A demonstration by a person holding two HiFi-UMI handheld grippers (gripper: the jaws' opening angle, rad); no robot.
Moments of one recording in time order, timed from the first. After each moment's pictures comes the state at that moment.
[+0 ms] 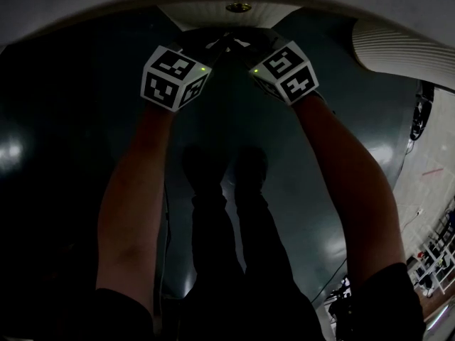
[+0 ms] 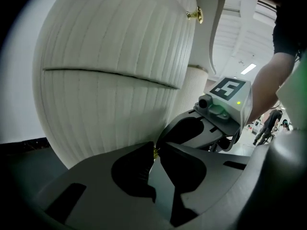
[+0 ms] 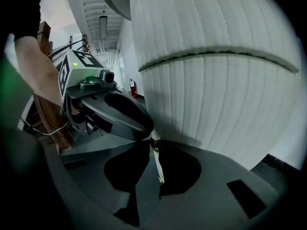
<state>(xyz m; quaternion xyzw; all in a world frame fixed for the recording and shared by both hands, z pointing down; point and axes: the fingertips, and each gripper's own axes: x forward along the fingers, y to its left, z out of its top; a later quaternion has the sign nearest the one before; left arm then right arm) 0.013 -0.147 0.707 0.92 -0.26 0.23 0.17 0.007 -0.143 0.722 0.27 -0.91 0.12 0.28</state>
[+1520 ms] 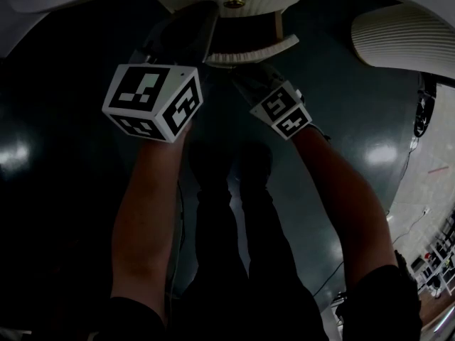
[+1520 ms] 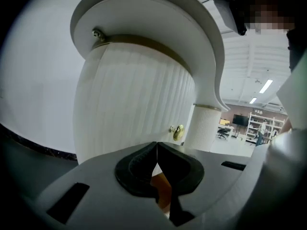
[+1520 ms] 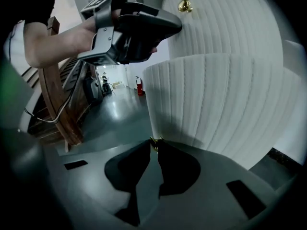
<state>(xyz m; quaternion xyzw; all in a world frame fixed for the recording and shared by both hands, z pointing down) -0.005 -0.137 0.564 0.90 -0.41 0.07 0.14 0.006 -0.038 0.751 0.25 -0.91 0.11 0.30</state>
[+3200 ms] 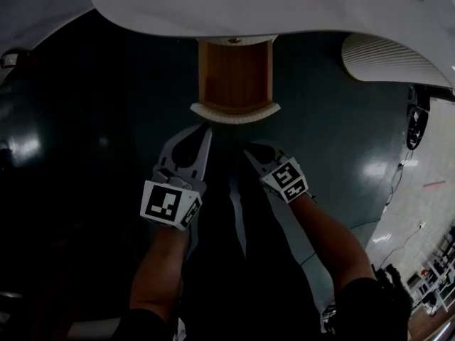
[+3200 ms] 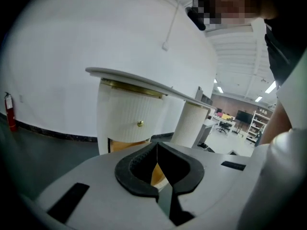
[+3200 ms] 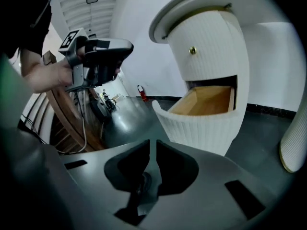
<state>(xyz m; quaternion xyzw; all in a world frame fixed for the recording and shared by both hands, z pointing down) -0.023 0.060 0.477 0.87 -0.43 0.14 0.20 0.046 0.141 0.640 0.25 -0.90 0.26 0.24</state>
